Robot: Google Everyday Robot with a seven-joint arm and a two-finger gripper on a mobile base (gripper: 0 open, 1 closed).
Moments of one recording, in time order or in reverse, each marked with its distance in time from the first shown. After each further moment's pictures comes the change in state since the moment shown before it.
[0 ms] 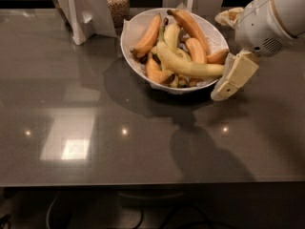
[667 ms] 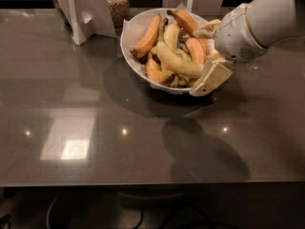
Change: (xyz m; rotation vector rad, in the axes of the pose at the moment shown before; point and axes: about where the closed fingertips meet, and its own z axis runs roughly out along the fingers) arm -0.012 -0.004 0.041 -0.008 -0.061 -0.038
